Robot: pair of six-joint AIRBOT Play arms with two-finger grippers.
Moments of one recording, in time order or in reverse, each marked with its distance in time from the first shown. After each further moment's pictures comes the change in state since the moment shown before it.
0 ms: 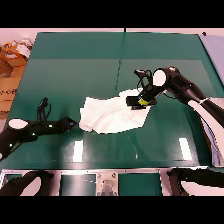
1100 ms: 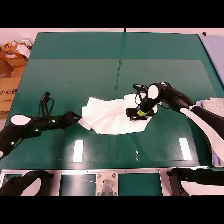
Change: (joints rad) left arm -0.111 0.000 0.085 -0.049 0.063 -0.007; right arm 0.007 -0.042 -0.176 0.014 -0.100 0.005
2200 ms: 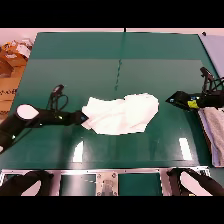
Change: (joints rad) left arm -0.141 0.001 0.196 0.267 -0.088 -0.203; right arm -0.660 0.437 -0.187 0.320 0.005 -0.455
